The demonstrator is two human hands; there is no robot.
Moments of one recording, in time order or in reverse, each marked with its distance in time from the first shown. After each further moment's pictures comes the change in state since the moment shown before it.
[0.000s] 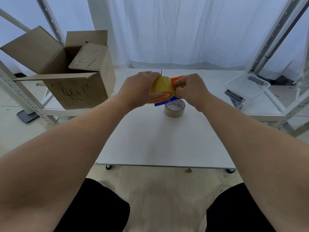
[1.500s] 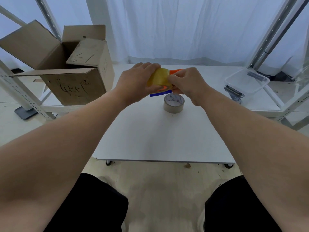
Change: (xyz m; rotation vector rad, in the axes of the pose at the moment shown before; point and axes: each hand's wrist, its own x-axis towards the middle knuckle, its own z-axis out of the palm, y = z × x) left_hand -0.006 0.000 -0.008 -0.014 0.037 0.047; right_hand -0.004 -0.012 0.004 0.153 -0.010 0.087
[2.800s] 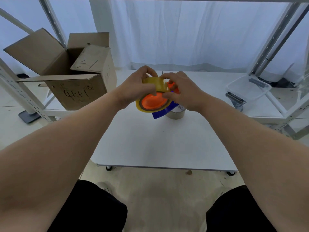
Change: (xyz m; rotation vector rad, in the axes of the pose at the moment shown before) left_hand 0.002 -0.005 -0.013 -0.926 -0.210 -0.324; right_hand 0.006 0.012 -0.002 -0.290 -0.171 -0.356
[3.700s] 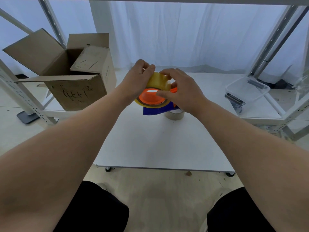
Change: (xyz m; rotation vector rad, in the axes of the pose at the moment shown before) left_hand 0.012 0.008 0.007 0.101 0.325 0.044; right_hand -0.007 -0.018 0.005 -0.049 0.197 -0.062
